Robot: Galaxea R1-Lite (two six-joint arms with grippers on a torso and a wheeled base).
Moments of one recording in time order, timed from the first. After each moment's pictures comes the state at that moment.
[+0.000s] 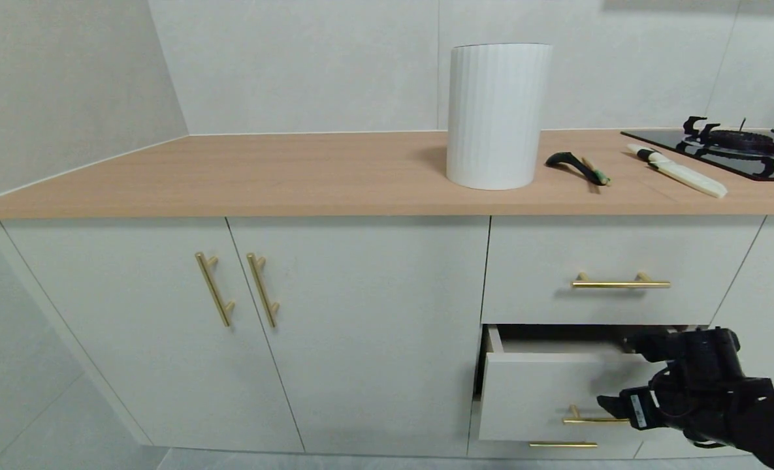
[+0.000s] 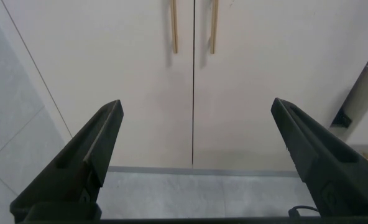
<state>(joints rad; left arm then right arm) 0.00 0.00 0.00 0.00 0.01 0.00 0.10 2.04 -0.36 -0.88 -0.07 -0.06</state>
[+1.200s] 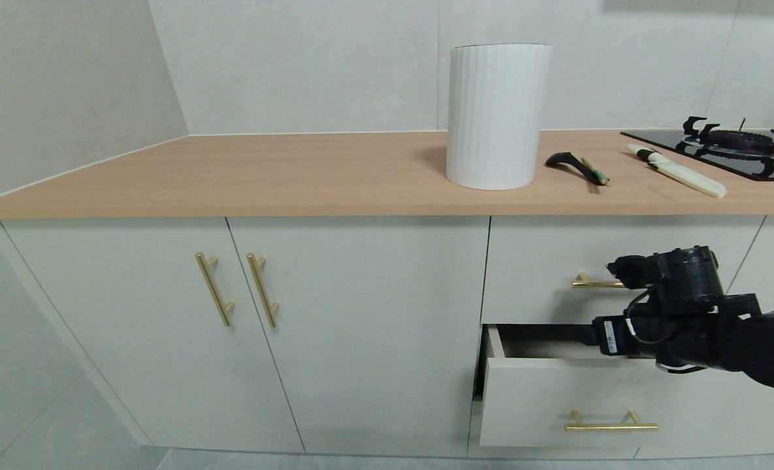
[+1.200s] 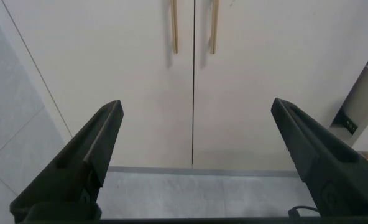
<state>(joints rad) 0.00 0.00 0.00 0.00 0.01 0.00 0.23 1.86 -0.74 -0.44 -0.10 0.09</state>
